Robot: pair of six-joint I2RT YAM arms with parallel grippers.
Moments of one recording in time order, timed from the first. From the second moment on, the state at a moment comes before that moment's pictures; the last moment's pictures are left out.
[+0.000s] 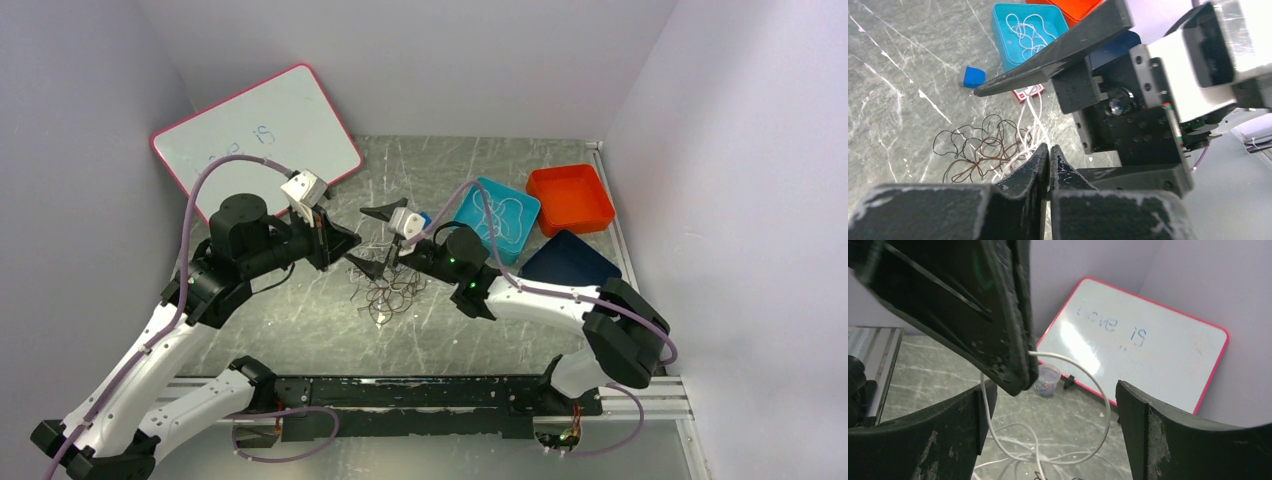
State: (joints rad) left arm -0.58 0.83 1.04 -0.45 0.33 -0.26; right arm 0.96 1.44 0.80 0.91 -0.30 -0.23
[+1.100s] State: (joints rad) left arm -0.58 0.83 1.34 -0.45 0.33 -0.33; right arm 0.97 1.60 0.65 1.02 -0.03 -0.06
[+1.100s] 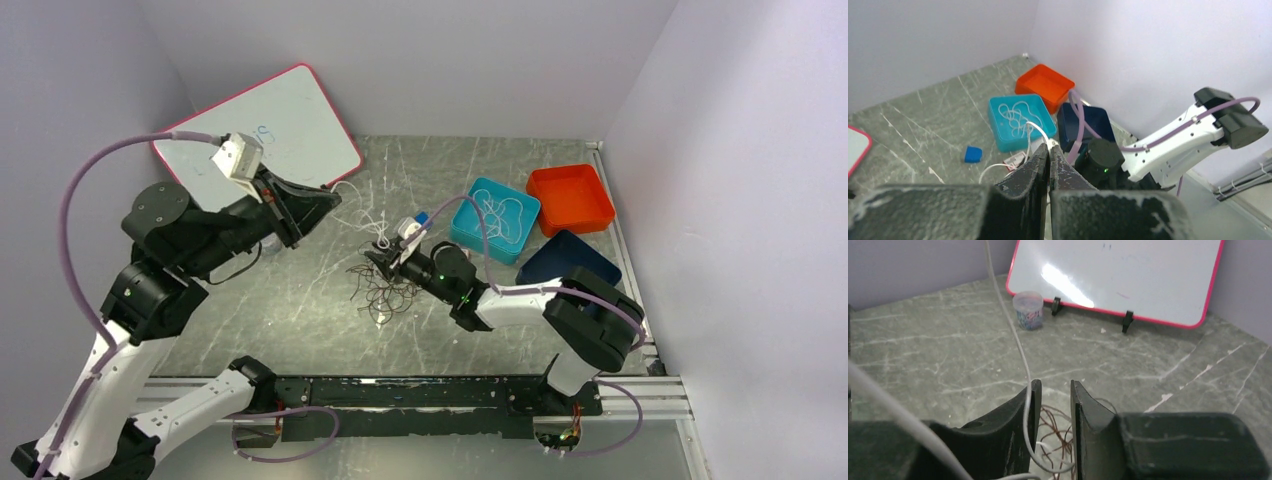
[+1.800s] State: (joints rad) left arm -0.58 0.88 1.46 -0.46 0.27 -0.33; right arm 0.97 1.45 0.37 1.01 -0.01 0.03
